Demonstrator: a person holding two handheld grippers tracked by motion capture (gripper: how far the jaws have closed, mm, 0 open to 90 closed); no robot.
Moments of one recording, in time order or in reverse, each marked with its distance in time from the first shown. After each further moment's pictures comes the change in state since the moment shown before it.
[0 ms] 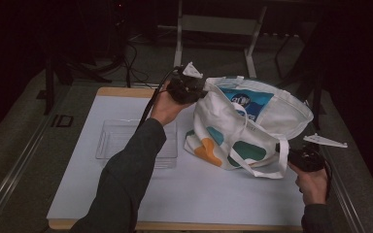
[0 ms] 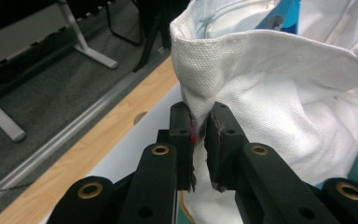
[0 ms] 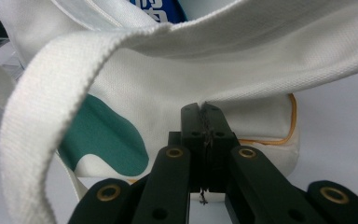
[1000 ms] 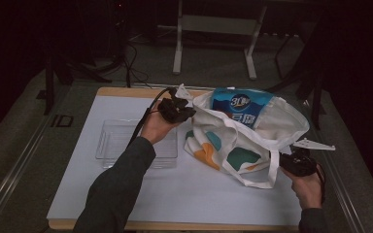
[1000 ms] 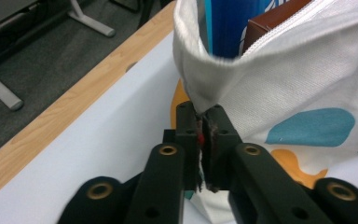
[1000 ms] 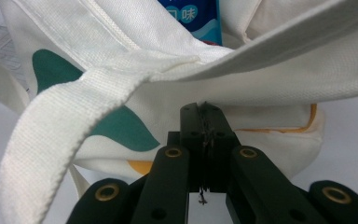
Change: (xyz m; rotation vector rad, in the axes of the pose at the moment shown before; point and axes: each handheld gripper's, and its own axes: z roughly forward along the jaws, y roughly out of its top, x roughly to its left) left arm -0.016 -0.055 -0.001 0.101 0.025 0.009; right arm 0.012 -0.013 0.011 0.078 0.007 -0.071
